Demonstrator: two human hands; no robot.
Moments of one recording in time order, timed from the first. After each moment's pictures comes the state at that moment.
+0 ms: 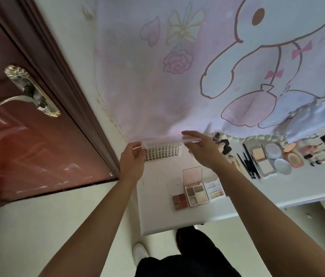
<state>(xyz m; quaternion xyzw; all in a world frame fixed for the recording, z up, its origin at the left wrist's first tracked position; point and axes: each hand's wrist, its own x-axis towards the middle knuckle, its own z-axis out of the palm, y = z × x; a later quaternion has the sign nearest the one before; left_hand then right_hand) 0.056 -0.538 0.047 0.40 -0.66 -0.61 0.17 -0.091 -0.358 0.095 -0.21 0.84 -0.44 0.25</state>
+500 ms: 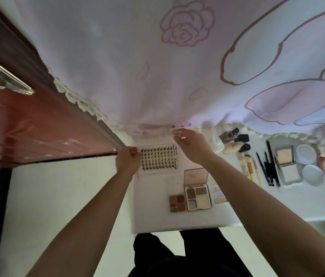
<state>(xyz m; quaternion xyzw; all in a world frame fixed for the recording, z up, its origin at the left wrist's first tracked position) 0.020 -0.558 -0.062 0.58 -0.64 -0.50 0.00 -0.149 -0.405 0.002 -0.31 0.85 -0.26 0.32</state>
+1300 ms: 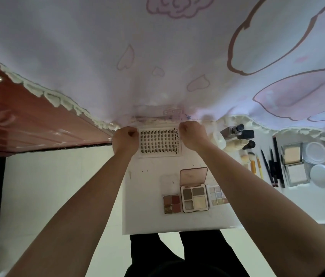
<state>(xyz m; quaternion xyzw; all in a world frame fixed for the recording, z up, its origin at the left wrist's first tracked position) -0.032 -0.580 -0.094 0.57 -0.68 -0.46 0.04 -0.183 -0.427 -0.043 -0.21 0.90 -0.17 0.35</state>
